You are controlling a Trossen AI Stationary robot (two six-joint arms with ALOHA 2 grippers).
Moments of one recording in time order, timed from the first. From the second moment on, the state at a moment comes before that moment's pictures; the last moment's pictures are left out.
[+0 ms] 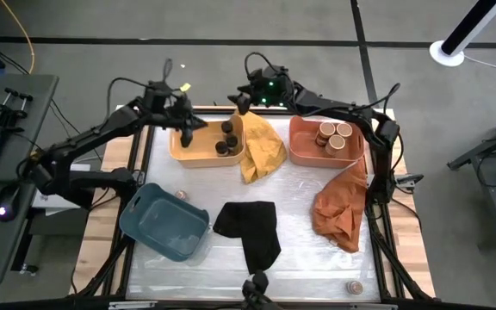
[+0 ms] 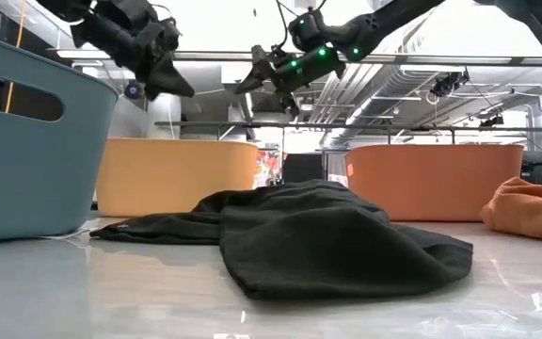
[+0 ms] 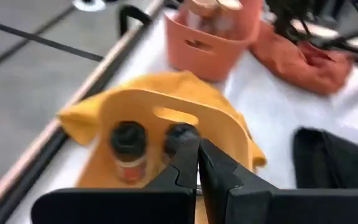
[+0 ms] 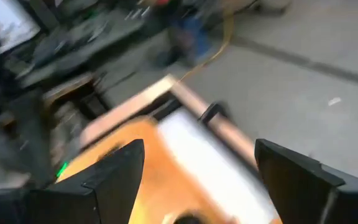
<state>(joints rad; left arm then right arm) 0.77 1.11 0.88 -0.39 0.47 0.18 -0.52 1.96 1.62 0.01 -0.18 0.30</state>
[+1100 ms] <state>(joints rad) 0.55 1.53 1.03 -0.55 0.43 0.34 -0.61 1.71 1.62 -0.49 -0.15 -0.01</state>
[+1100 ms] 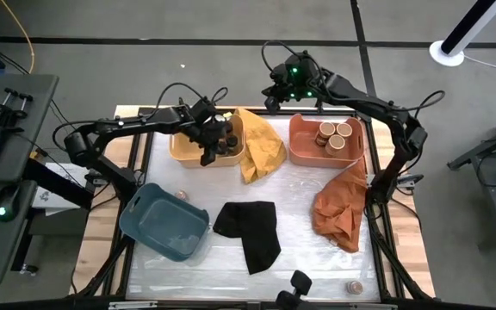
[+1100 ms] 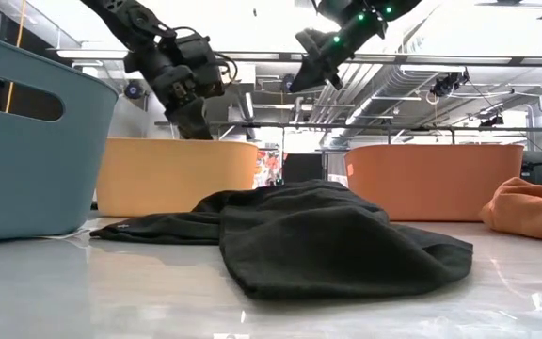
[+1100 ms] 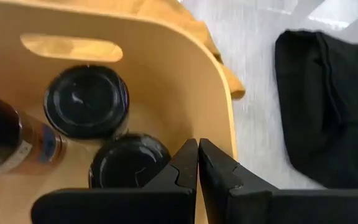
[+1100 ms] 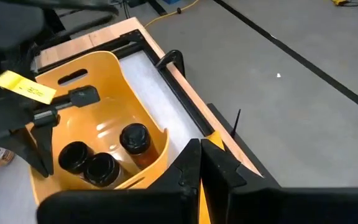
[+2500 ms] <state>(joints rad) 0.58 1.53 1.18 -0.84 0.22 0.46 -0.61 1.71 1.62 -0.48 -0.15 0.00</state>
